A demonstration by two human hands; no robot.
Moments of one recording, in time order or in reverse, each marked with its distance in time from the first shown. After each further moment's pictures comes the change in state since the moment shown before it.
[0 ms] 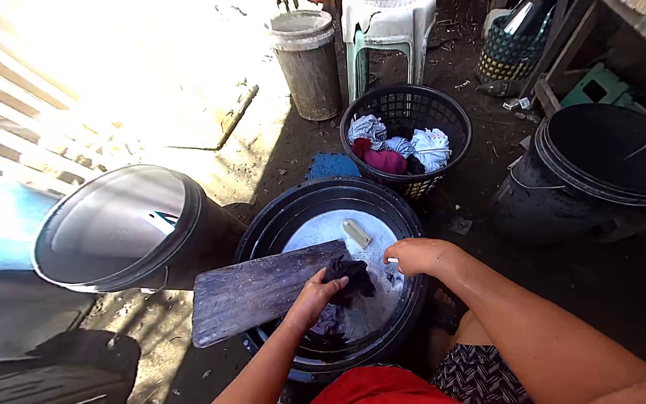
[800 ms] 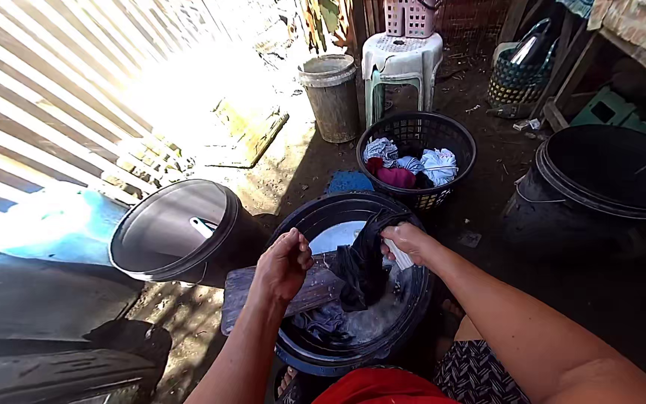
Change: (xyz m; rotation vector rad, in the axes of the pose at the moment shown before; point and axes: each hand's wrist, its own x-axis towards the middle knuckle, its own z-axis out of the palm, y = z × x) left_hand -0.033 0.096 -0.038 -0.631 0.172 0.281; right_hand -0.005 -0.018 -0.006 1.291 0.387 -0.013
